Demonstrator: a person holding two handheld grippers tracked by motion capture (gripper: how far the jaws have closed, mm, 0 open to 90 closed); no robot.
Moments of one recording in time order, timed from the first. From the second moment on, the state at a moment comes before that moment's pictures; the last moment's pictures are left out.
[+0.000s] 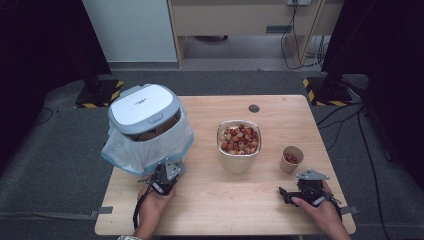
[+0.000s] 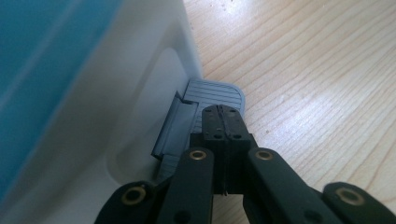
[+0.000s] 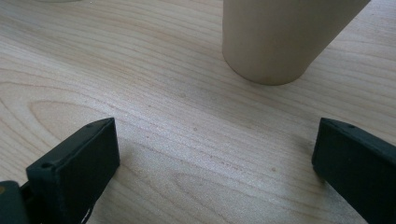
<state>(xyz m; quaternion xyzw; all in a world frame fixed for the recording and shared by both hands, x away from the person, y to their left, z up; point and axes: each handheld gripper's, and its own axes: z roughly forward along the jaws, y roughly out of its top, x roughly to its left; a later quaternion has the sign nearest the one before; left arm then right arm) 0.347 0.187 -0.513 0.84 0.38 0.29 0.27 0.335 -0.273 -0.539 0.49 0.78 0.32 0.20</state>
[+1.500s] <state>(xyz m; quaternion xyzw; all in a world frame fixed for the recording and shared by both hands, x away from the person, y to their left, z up) 0.350 0.191 -0.517 0.83 0.40 0.27 0.28 0.349 -0.274 -0.512 0.52 0.72 0.36 0.26</state>
